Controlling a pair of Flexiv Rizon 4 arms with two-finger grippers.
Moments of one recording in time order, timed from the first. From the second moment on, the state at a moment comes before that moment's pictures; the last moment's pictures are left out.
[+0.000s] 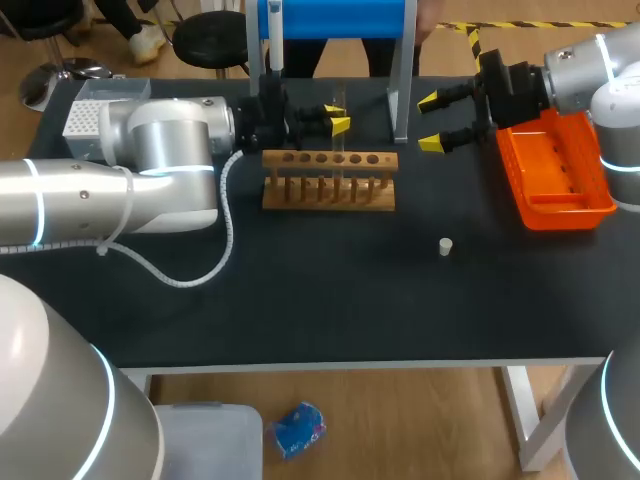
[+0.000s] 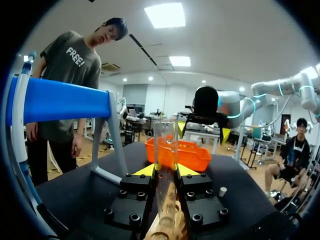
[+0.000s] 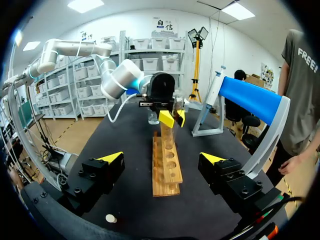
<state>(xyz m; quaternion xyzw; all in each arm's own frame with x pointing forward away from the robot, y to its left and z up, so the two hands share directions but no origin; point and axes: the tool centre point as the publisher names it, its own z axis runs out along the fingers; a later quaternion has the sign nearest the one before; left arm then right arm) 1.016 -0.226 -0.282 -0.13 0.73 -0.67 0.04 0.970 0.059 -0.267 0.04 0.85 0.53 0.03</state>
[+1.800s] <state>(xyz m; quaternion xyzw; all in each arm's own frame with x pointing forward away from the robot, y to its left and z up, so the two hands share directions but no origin) 1.008 -0.207 -0.267 -0.09 0.82 -0.56 0.08 0.970 0.059 -0.267 0.04 0.85 0.53 0.03</state>
